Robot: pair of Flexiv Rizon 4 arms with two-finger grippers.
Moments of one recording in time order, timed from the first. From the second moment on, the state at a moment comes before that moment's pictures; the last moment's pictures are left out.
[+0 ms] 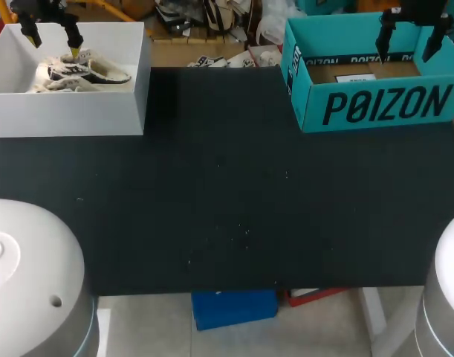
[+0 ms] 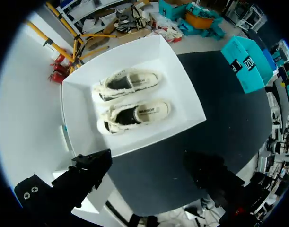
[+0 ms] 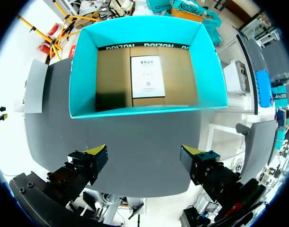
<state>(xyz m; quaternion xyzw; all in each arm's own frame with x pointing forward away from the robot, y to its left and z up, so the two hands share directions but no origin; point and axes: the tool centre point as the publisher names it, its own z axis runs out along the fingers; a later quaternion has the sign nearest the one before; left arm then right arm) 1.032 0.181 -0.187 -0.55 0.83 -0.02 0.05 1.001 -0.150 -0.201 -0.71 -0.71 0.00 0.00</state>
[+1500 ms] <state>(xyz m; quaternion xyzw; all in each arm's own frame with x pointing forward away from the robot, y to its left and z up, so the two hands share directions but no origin) 1.096 0.225 -0.266 0.15 0.98 -0.01 0.10 1.001 -0.150 -0.200 -0.71 -0.71 0.00 0.00</state>
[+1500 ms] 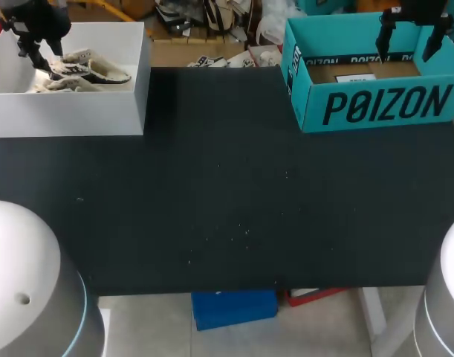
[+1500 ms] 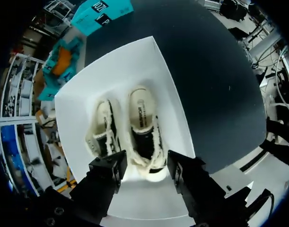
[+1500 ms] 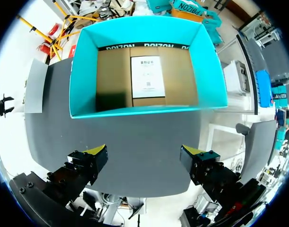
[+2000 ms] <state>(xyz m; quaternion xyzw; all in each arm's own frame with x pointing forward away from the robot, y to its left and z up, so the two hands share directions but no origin) 1.128 0.216 -0.317 0.09 0.99 -0.03 0.07 1.001 -0.150 -0.201 -0.71 -0.71 0.00 0.00</state>
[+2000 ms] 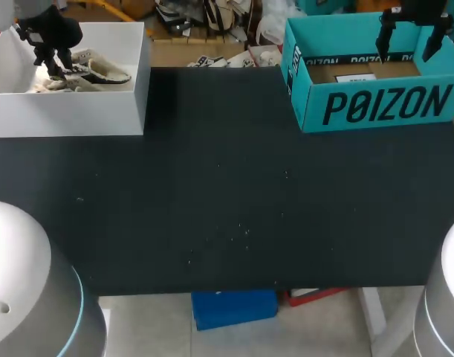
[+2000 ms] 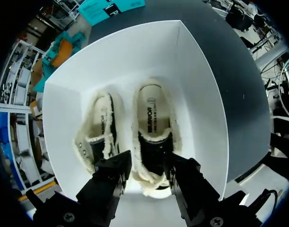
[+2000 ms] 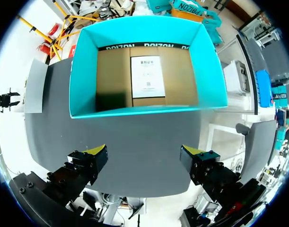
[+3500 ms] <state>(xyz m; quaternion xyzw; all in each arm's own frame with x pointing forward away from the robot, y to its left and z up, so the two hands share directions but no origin) 1.162 0.202 -0.359 0.03 1.00 -0.03 0.03 1.001 -0.150 -0.200 -0.71 -0.71 0.00 0.00</state>
